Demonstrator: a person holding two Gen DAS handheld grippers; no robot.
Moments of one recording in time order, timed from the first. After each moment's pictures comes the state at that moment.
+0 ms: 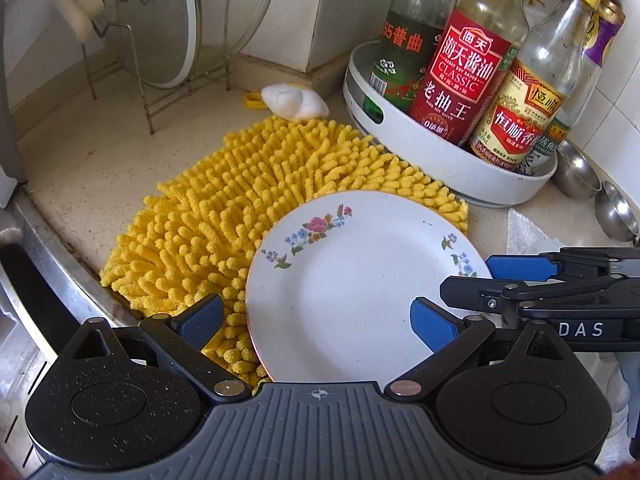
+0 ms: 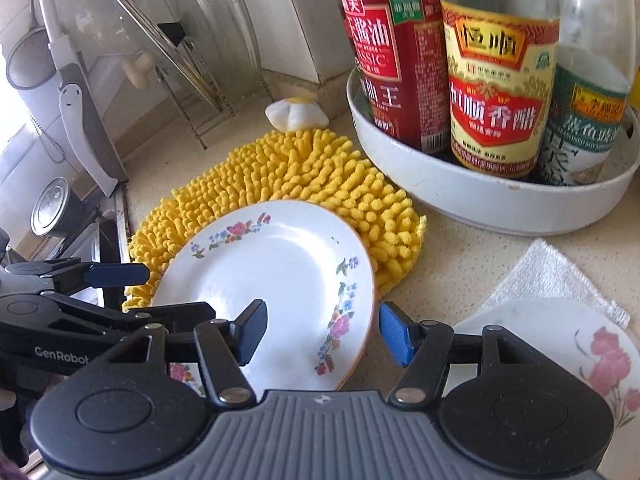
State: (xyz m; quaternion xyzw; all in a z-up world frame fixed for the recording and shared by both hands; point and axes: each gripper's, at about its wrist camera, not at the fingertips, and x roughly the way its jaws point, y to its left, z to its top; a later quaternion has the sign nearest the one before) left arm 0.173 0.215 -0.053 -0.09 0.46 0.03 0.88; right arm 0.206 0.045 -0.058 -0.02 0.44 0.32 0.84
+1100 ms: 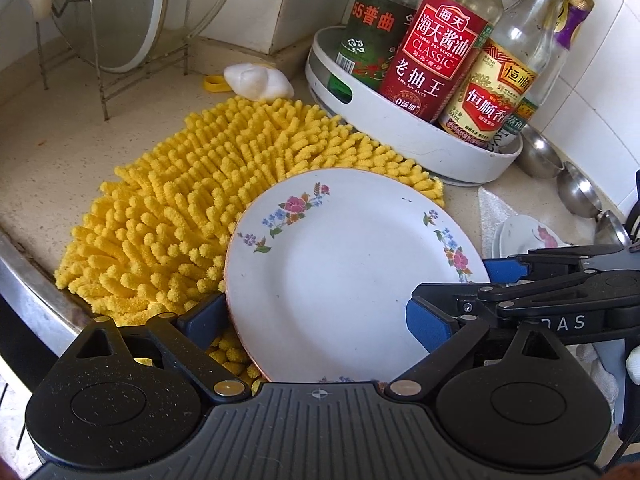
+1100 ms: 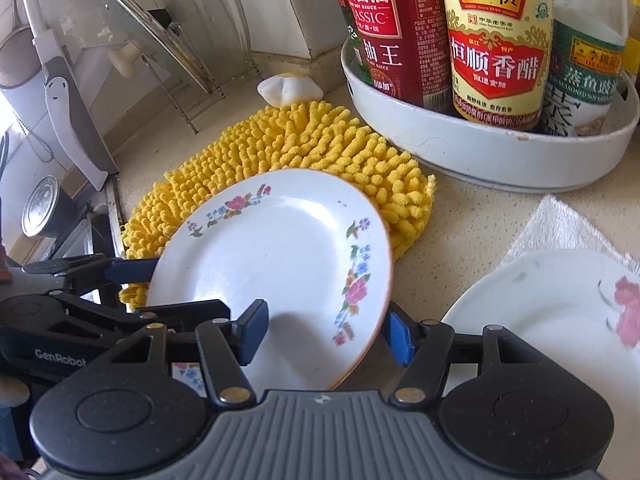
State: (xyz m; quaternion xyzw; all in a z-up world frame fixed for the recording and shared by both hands) left arm 0.171 0.228 -0.074 -0.11 0.46 -0.06 0.88; right arm 0.195 0.053 -0.071 0.00 0.46 0.30 0.84
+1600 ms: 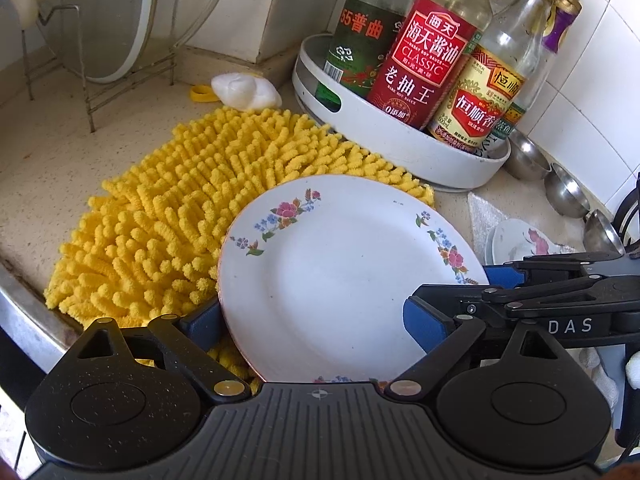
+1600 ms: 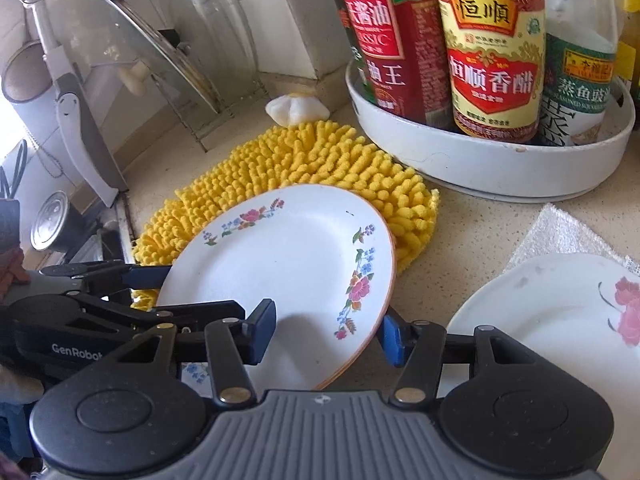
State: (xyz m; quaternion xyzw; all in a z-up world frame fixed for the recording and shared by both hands) left arm 0.174 0.232 -0.074 -0.11 0.44 -0.08 0.89; right arm 0.183 0.049 -0.066 0.02 0.42 0.31 0.85
